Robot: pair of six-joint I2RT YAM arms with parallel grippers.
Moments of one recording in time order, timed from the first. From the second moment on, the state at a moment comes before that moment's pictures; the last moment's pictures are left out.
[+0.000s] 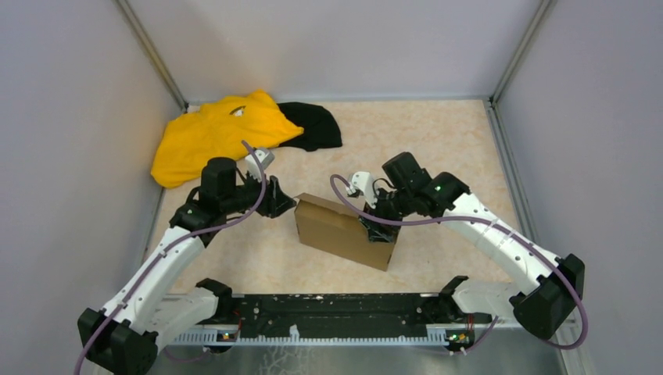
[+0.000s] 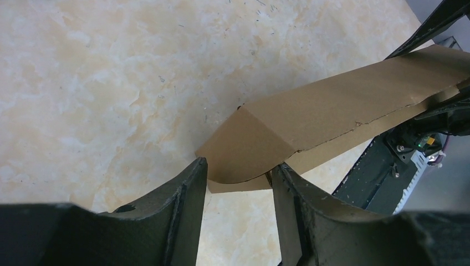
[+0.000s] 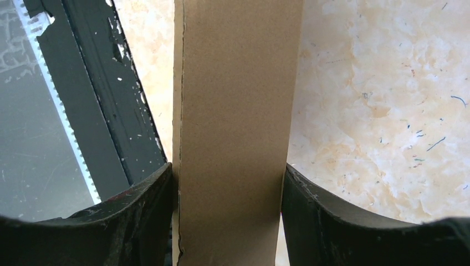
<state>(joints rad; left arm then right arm) -0.41 0.92 0.80 -0.37 0.47 -0.14 0.70 1.17 1.10 -0.95 -0.42 -0.44</state>
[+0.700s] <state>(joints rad) -0.45 1.04 0.94 -0.49 0.37 -0.15 0.74 1.23 1.14 -0.91 -0.38 -0.40</state>
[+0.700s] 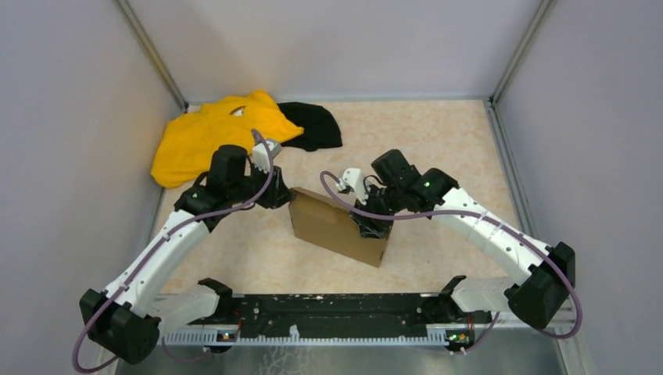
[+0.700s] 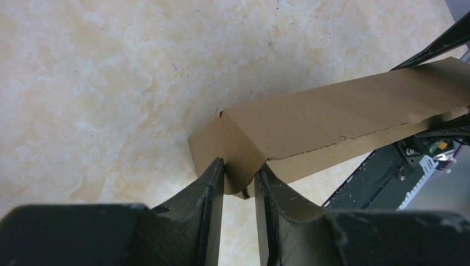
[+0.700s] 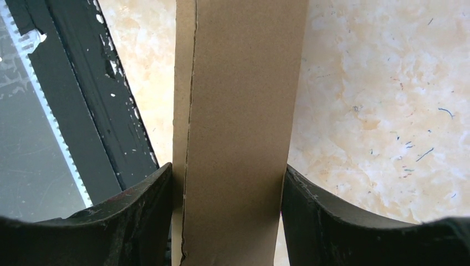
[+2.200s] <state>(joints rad) -0.52 1.21 1.21 -0.76 0.30 -0.21 0.82 1.24 1.16 -0.91 -0.26 -0.39</state>
